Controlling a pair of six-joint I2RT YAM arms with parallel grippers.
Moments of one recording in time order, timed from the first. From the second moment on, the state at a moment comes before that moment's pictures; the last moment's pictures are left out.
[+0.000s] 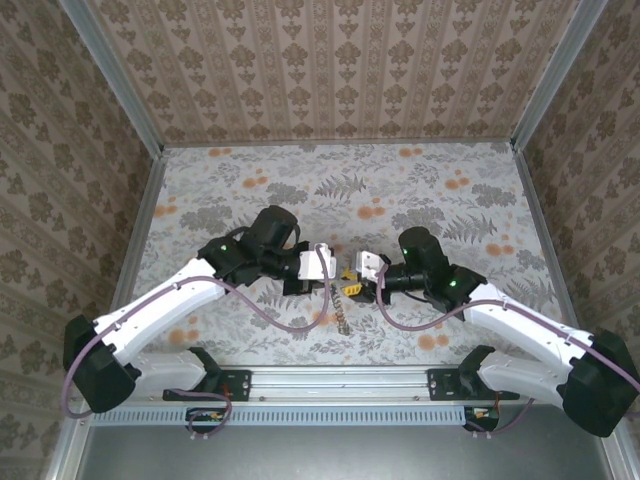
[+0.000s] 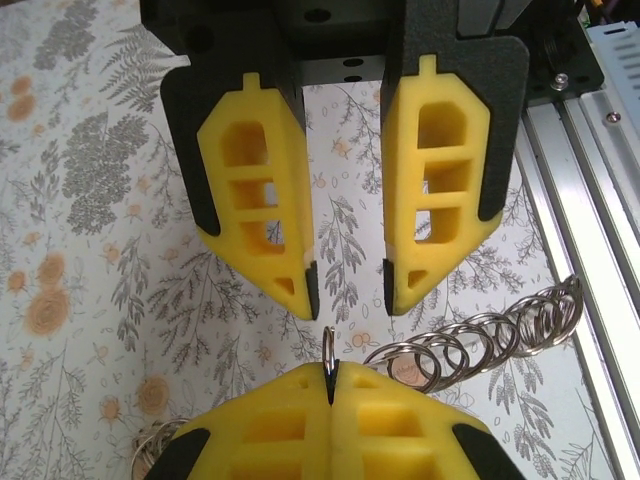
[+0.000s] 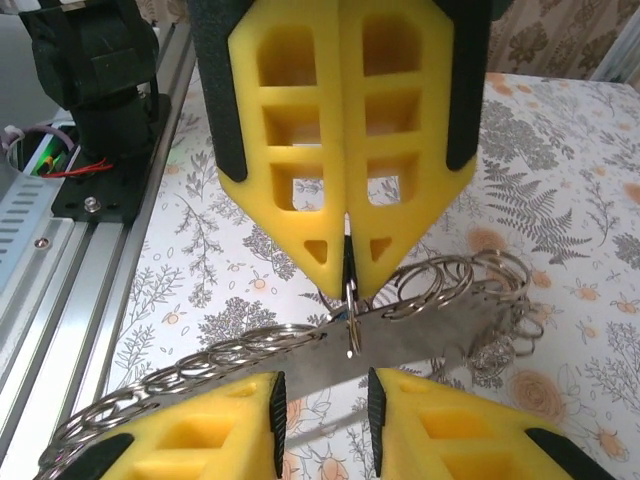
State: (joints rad) left arm -0.86 1.21 1.05 -0.66 0.51 0.76; right arm 0.67 1.06 0.66 -0.12 -0.62 -0.51
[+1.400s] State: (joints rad) left arm -0.82 1.19 1.07 -0.70 0.57 0.73; right arm 0.71 1.12 0.61 0.15 -0.58 -0.41
